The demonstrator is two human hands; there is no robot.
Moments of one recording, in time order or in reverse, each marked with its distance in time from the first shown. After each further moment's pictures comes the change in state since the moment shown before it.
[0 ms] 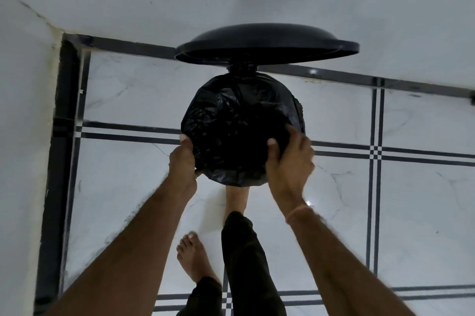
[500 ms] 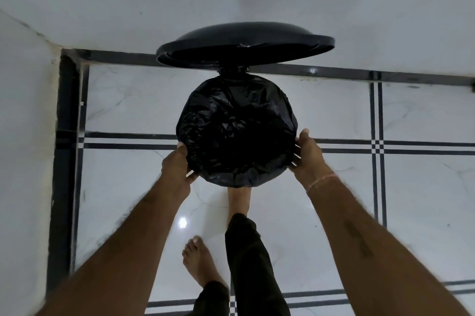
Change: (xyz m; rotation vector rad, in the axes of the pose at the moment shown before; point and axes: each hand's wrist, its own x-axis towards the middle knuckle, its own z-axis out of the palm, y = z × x) left_hand 0.010 -0.001 -0.010 -0.038 0.028 -0.050; right_hand 0.064 0.037 -0.012 1.014 -0.326 0.895
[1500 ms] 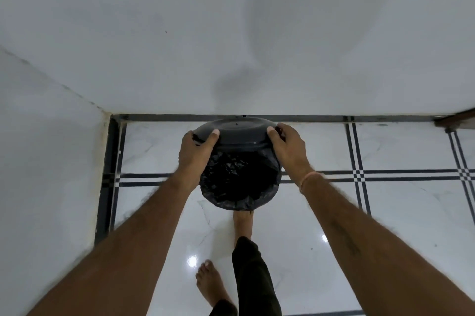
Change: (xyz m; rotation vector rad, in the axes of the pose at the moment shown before) left_hand -0.142 0.121 0.044 0.511 -0.060 0.573; right_hand -0.142 -0.101 0.026 -0.739 -0.036 -0.836
